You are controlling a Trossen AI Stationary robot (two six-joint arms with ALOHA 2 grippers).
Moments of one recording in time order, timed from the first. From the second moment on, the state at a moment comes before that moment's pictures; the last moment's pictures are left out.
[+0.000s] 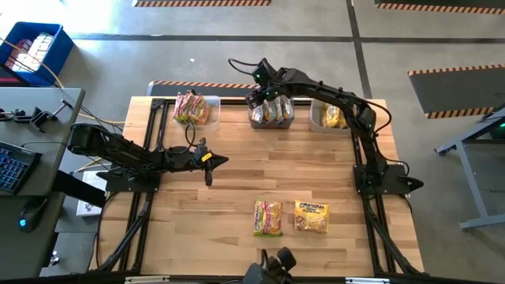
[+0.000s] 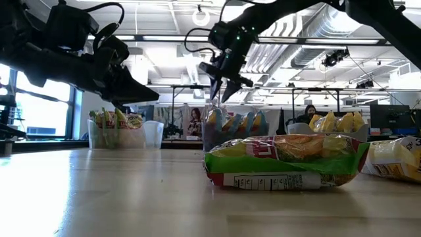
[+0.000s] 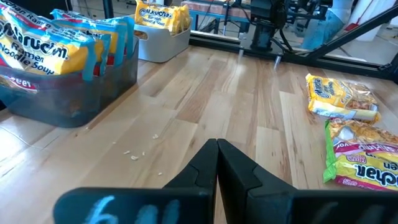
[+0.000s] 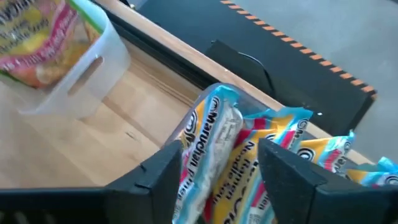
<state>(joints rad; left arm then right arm) 0.04 1.34 0.15 0.97 -0.18 -0.14 -0.54 2.12 1.99 -0.84 0.12 0.38</state>
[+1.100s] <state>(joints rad) 0.04 1.34 0.15 0.96 -0.18 -0.13 -0.52 2.25 2.14 -0.93 0.19 0.13</state>
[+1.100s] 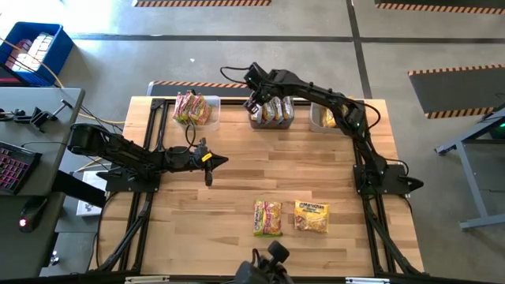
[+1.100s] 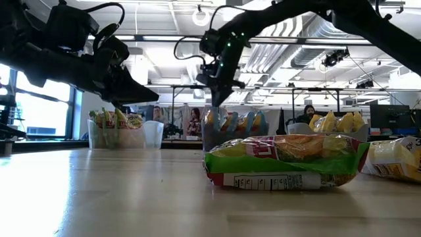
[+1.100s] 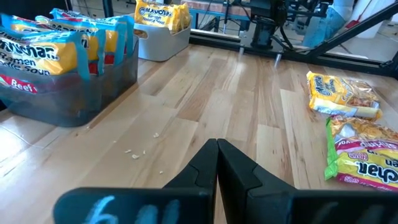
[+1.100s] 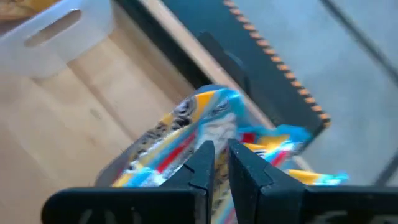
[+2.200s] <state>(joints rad) -0.01 1.33 0.15 0.93 -0.13 -0.28 -0.34 1.66 0.99 0.36 0.15 0.00</state>
